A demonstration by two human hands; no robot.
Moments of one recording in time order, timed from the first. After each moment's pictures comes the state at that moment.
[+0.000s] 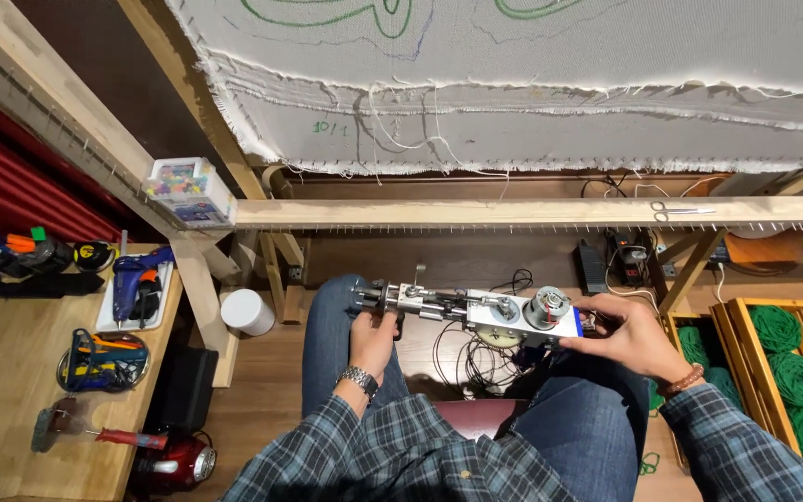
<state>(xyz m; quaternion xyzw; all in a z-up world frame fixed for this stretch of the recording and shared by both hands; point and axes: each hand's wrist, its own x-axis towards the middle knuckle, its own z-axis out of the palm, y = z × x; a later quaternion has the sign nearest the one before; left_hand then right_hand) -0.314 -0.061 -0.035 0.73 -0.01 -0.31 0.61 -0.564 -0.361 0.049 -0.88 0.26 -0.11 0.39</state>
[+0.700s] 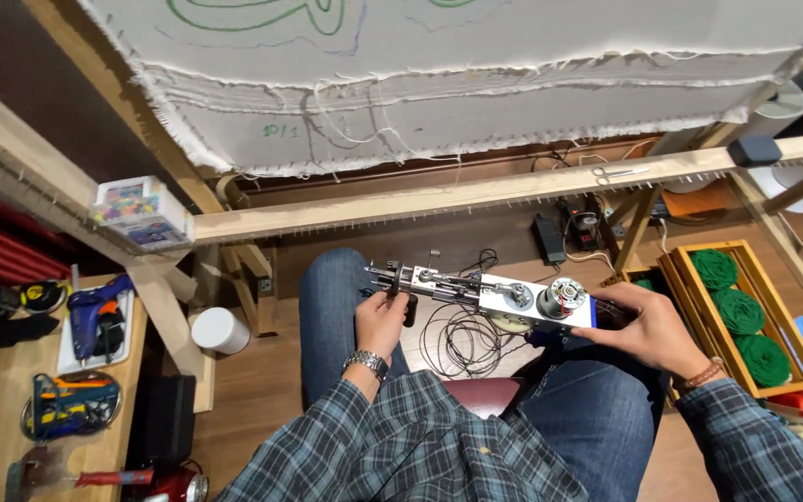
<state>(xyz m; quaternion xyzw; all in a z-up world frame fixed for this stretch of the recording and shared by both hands) -0.343 -0.094 0.007 0.72 -0.03 -0.34 0.61 -0.647 -0.338 0.068 -0.91 0.30 -0.13 0.27</state>
